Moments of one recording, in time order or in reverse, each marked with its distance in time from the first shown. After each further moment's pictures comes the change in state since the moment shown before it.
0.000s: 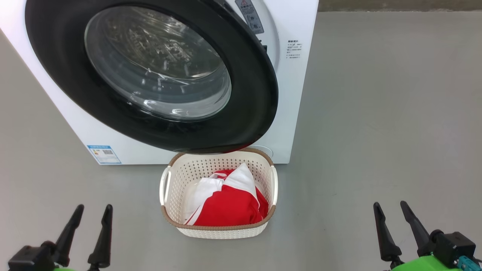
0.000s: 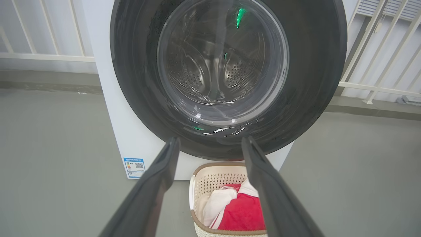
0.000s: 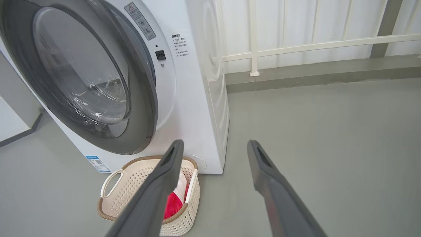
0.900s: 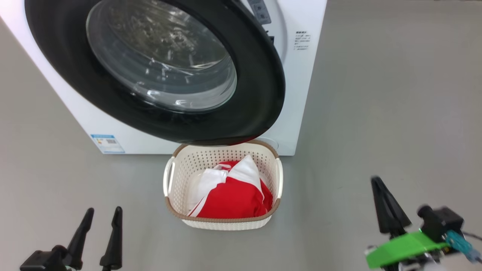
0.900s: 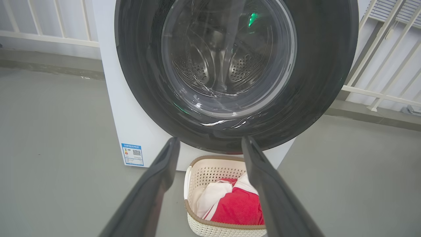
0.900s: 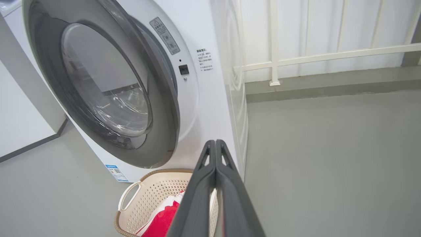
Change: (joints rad) left arm 0.026 -0.094 0.040 -0.013 0.039 0.000 0.000; right arm -0.081 0.000 0.051 -0.001 0.028 0.000 0.000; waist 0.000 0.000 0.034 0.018
